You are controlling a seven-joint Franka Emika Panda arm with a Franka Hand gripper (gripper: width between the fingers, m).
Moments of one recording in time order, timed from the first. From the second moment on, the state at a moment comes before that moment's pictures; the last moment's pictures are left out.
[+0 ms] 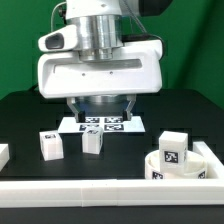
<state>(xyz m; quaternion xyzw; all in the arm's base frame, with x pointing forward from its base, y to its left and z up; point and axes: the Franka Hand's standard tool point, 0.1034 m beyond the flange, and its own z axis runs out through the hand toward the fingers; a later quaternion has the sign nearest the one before) 0.561 -0.033 0.085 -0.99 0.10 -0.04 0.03</state>
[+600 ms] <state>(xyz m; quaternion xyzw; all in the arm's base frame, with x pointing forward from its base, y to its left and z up) 0.528 -0.060 0.050 -0.99 0.16 0.02 0.03</state>
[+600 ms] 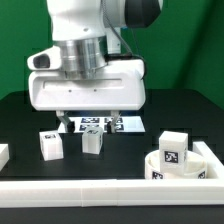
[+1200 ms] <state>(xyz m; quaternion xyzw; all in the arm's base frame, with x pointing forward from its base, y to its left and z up) 0.516 -0.063 0.049 -0.98 0.16 0.13 0.05</state>
